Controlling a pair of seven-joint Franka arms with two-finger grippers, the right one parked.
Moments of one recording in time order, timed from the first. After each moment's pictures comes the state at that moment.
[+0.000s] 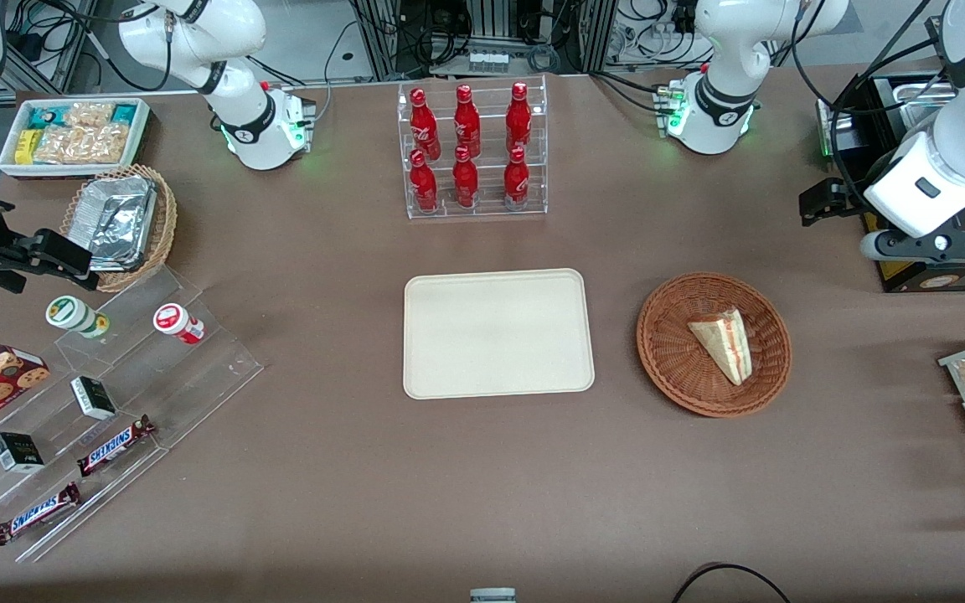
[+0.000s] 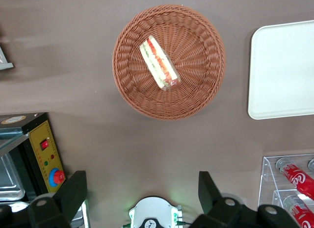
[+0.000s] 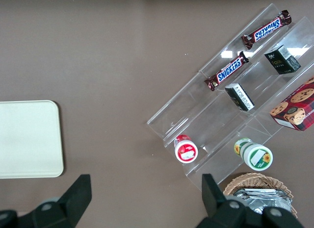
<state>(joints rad) 0.00 0.00 -0.13 -1.59 0.02 1.40 -0.05</state>
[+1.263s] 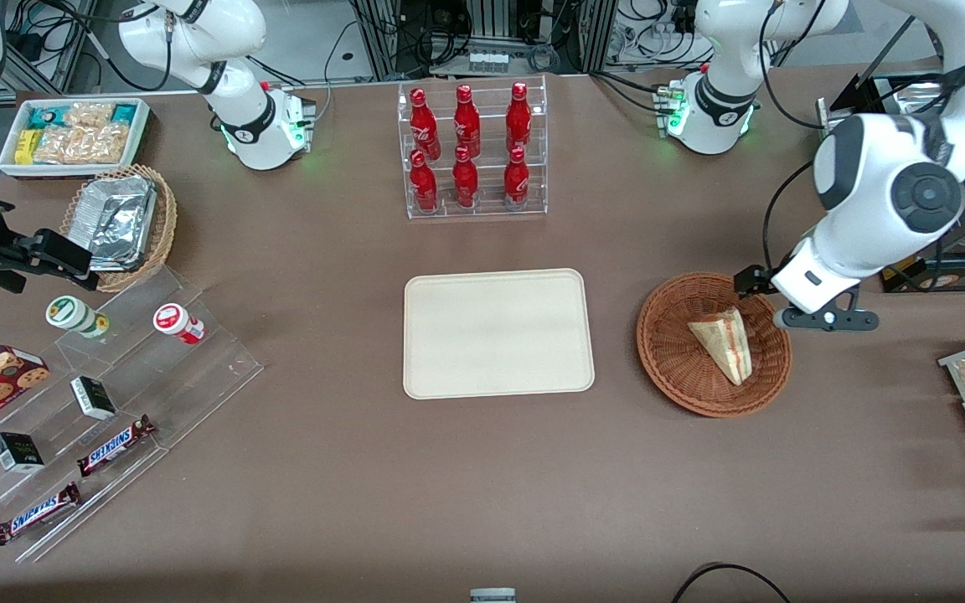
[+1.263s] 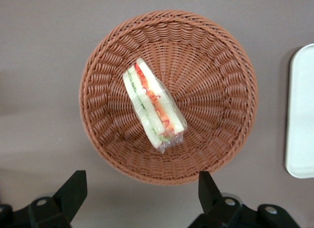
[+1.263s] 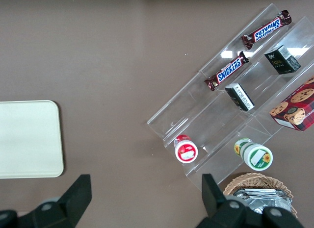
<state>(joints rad) 0.01 0.04 -0.13 -2.14 0.01 2.10 -0.05</state>
